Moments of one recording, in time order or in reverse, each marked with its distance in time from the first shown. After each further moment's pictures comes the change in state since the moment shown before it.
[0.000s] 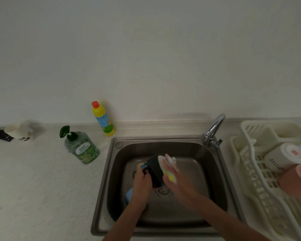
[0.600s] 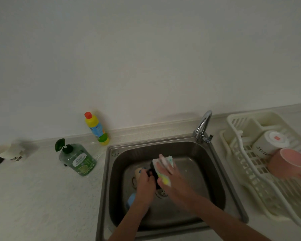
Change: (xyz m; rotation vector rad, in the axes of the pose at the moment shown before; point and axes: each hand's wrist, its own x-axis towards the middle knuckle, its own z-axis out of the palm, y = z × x) left_hand -0.003 0.002 -0.002 0.171 -0.134 0.087; right_hand -0.006 -0.013 0.012 -0.221 0.087 -0.002
